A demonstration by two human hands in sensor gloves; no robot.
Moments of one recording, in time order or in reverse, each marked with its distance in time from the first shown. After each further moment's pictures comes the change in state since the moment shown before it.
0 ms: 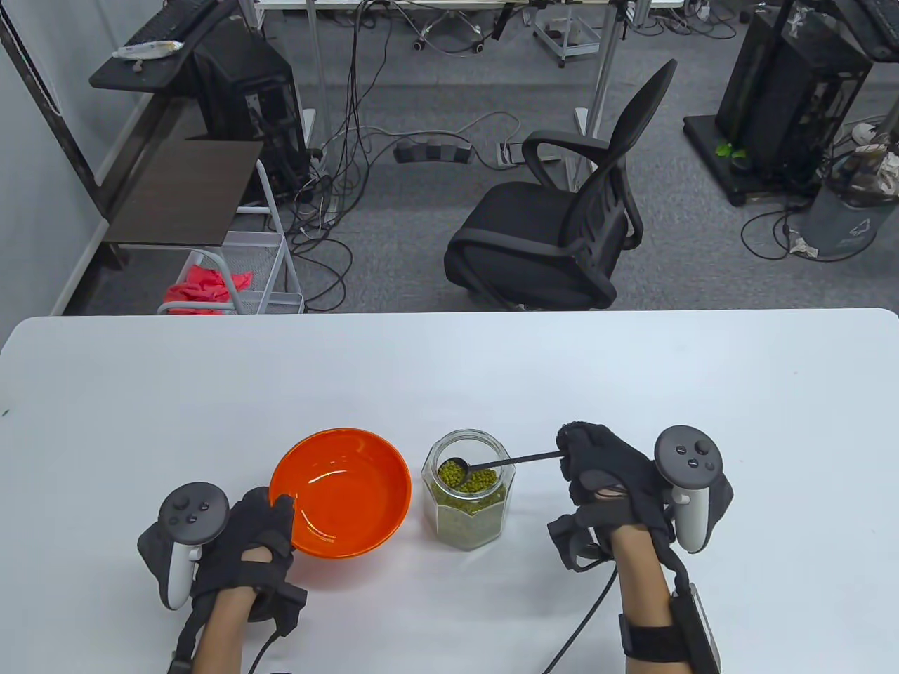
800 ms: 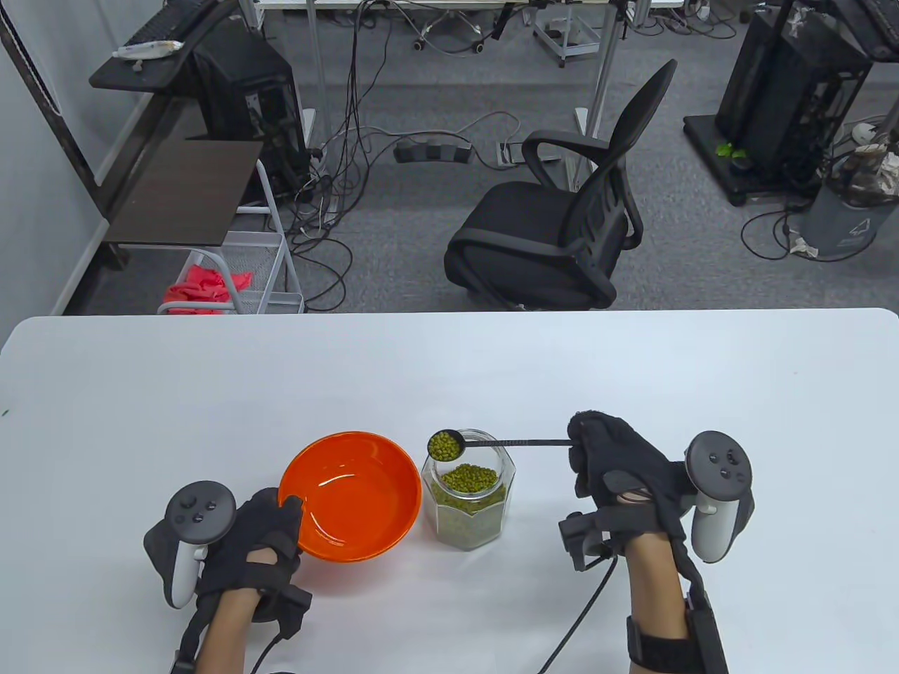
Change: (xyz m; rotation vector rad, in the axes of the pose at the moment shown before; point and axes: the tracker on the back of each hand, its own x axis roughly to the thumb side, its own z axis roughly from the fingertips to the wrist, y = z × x) left_hand 0.005 -0.005 0.000 -0.035 -0.037 -0.003; right_hand 0.026 -0.008 0.020 0.029 -0.094 -0.177
